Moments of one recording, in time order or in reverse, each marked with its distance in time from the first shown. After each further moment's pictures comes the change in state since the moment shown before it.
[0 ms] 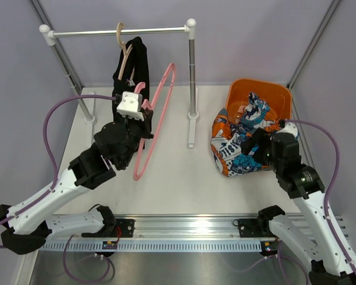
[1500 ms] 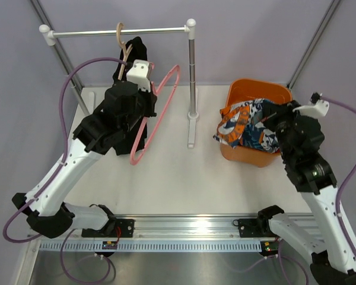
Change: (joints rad) left arm 0.244 0.286 0.424 -0.393 0.292 -0.089; right arm 0.046 0.024 0.150 0.361 0.187 0.070
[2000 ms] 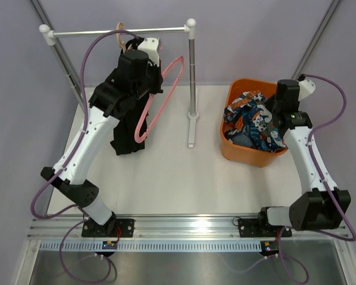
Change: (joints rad) left arm 0.130 0.336 0.410 -0.153 0.159 0.021; right arm -0.301 0.547 0.181 -0.036 0.025 -0.044
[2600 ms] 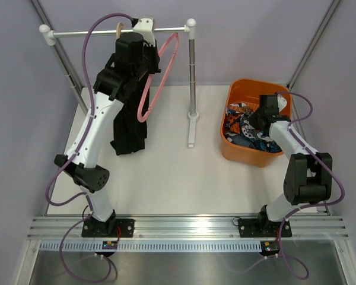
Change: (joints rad) left arm 0.126 0.187 0.232 0.075 0.052 0.039; right arm -0.018 0.284 -0.152 0.099 -0.204 0.000
